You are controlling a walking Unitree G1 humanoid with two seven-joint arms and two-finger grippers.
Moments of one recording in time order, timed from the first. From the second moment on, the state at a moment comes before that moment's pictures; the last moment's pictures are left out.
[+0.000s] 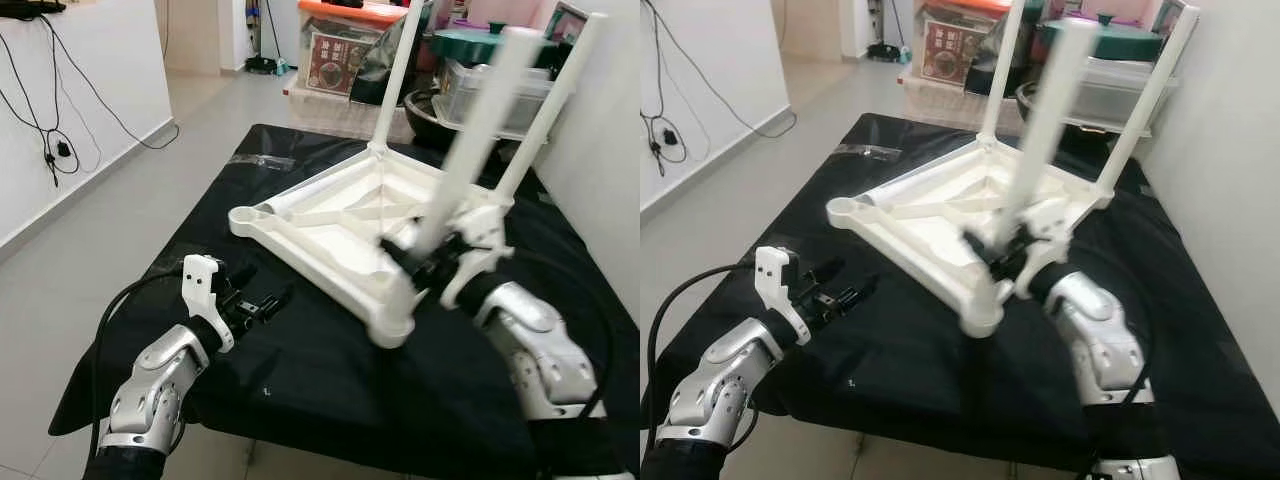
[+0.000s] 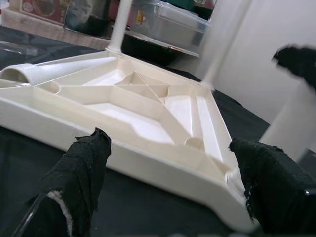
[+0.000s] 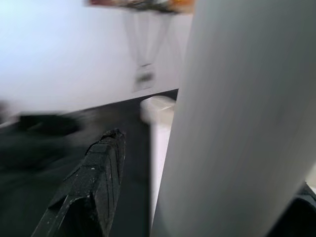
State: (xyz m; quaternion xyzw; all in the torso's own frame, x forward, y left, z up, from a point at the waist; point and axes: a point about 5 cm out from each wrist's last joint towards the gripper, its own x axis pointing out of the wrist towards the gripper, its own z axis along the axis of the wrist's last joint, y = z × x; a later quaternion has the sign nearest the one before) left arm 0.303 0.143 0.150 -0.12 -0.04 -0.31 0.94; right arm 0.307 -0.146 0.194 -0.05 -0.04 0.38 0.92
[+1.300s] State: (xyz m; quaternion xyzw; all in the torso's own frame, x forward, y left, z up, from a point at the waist) left arm 0.299 0.144 0.147 -0.13 -0.04 -0.31 0.94; right arm 0.317 -0.157 0.188 0.02 -0.04 0.20 0.98
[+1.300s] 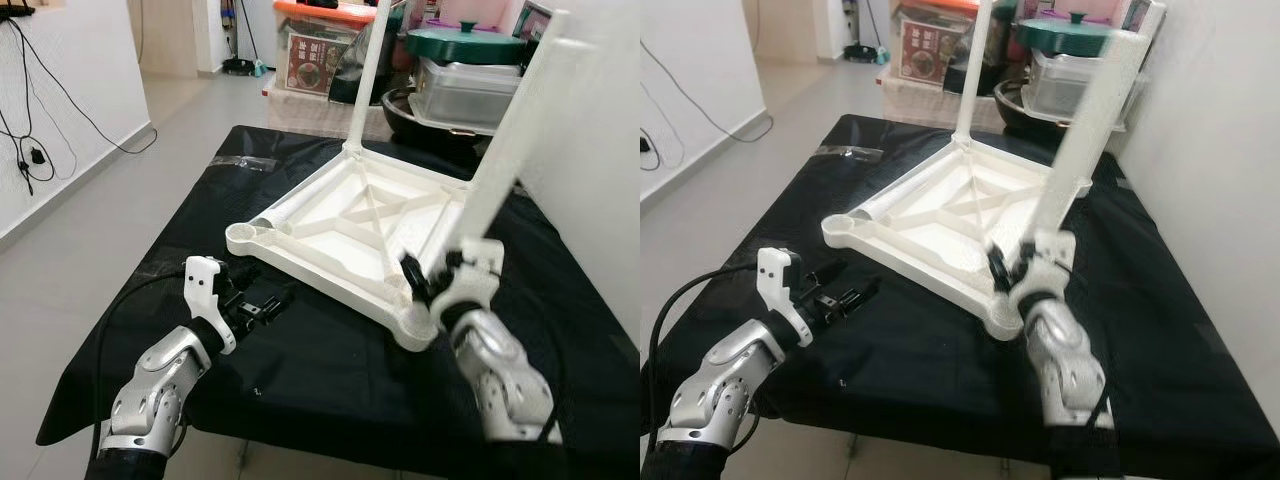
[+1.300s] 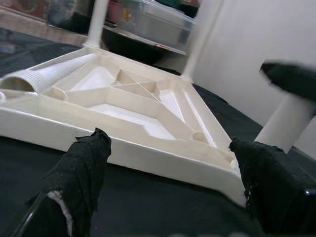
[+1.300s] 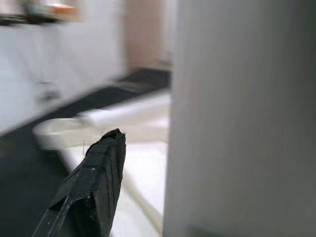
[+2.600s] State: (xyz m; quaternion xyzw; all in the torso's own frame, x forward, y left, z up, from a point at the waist) left arm 0.301 0.145 0.150 -0.13 -0.04 -0.30 0.94; right arm 0.310 -0.171 0.179 0.10 -0.04 -0.01 0.99
